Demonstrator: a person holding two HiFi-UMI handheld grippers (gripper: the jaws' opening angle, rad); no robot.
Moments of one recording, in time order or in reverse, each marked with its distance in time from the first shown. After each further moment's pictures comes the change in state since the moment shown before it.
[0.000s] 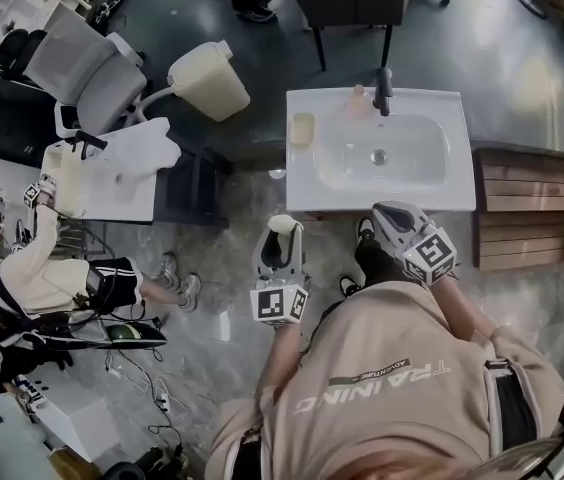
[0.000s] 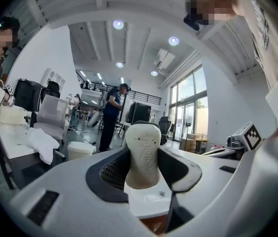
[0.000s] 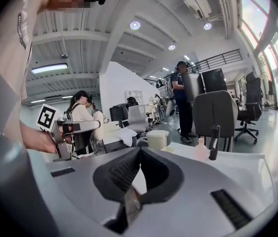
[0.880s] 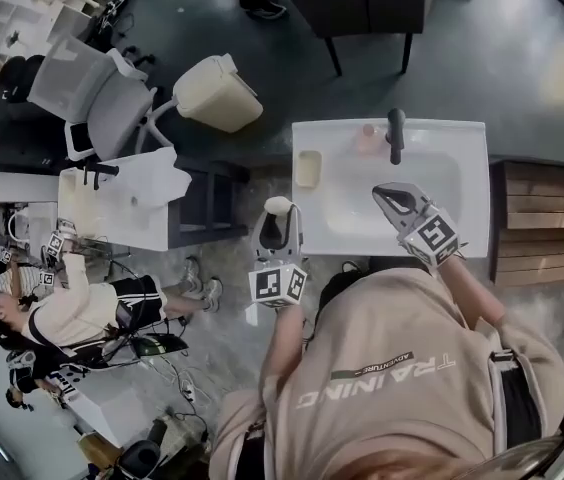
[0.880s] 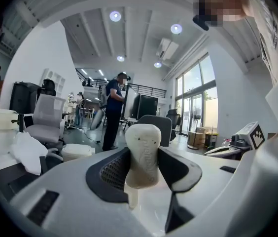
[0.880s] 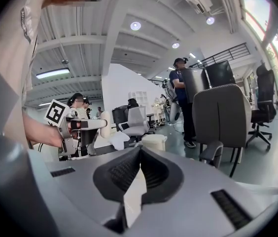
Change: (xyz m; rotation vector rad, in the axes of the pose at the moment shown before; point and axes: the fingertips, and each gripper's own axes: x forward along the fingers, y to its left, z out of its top) left arm 0.191 0.037 0.019 0.031 0.076 0.067; right arm 0.100 -0.156 0.046 -0.016 -0.010 0.090
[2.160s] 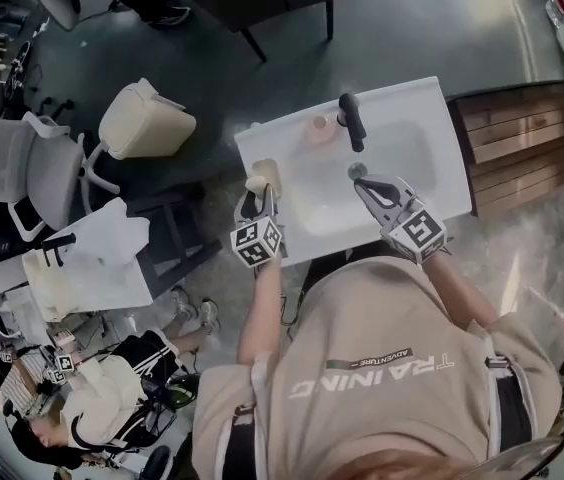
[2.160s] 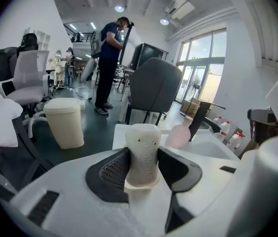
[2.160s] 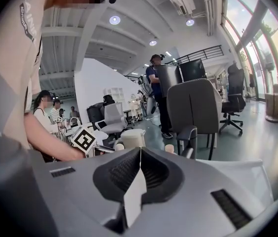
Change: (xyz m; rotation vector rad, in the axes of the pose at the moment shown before) left arm 0.129 0.051 -0.170 -0.079 0.499 -0.125; right arm -0.005 -0.027 -0.026 0.136 0.043 -0.283
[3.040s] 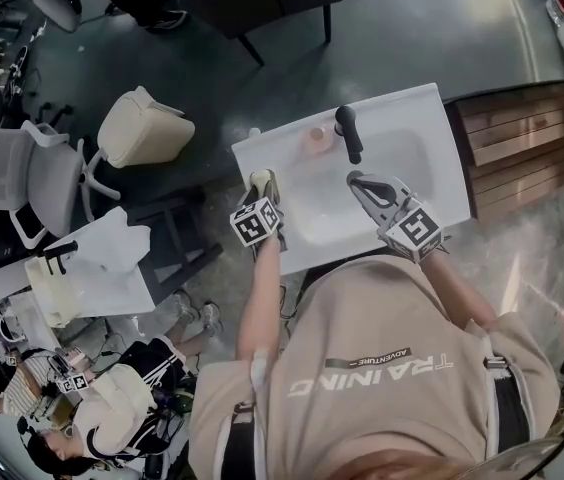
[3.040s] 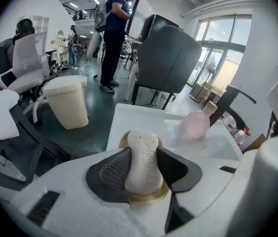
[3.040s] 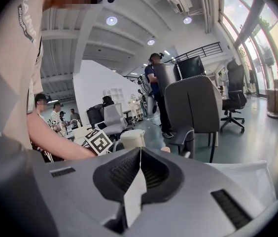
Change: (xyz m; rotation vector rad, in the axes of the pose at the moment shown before) left arm 0.057 0.008 -0.023 -0.082 0.282 0.068; right arm 0.013 -0.023 0.010 0.033 0.001 0.023
